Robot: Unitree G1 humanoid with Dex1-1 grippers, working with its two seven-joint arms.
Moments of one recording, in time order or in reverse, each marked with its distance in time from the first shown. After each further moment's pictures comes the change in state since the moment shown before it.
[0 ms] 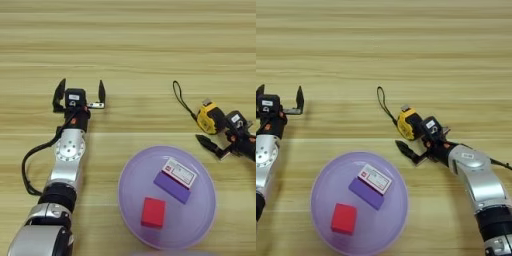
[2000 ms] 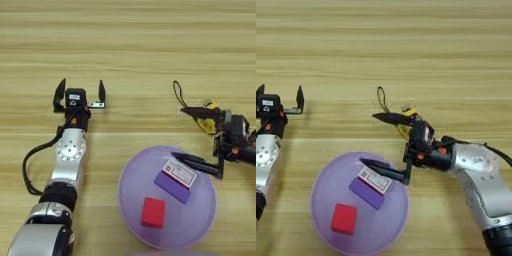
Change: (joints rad) left arm -0.009 -0.003 -0.001 0.017 0.001 -0.008 0.012; right arm 0.126 -0.068 0.062 -0.397 0.330 -0.260 0.551
